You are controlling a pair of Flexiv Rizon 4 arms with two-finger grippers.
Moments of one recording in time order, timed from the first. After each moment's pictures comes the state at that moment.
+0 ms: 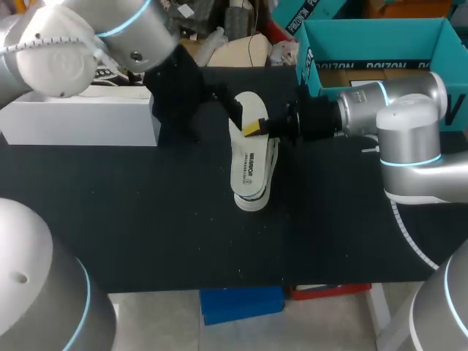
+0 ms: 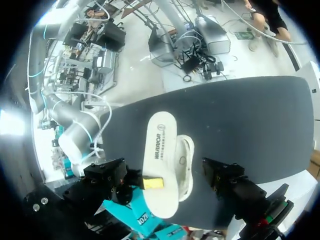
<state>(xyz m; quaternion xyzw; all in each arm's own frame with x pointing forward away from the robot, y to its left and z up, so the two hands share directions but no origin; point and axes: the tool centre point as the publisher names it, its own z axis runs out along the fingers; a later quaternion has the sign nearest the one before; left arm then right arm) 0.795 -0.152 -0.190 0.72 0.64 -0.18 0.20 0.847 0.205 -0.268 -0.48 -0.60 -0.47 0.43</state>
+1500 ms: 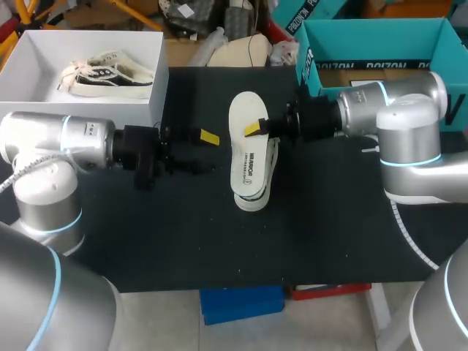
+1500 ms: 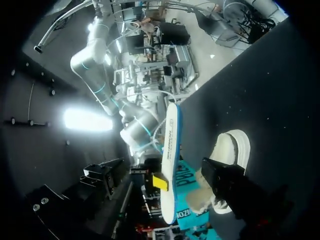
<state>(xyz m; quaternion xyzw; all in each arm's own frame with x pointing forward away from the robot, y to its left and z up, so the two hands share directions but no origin) 0.804 -0.145 -0.255 0.56 0.47 -0.44 0.52 0.847 0.205 -0.268 -0.48 -0.60 -0.47 0.43</state>
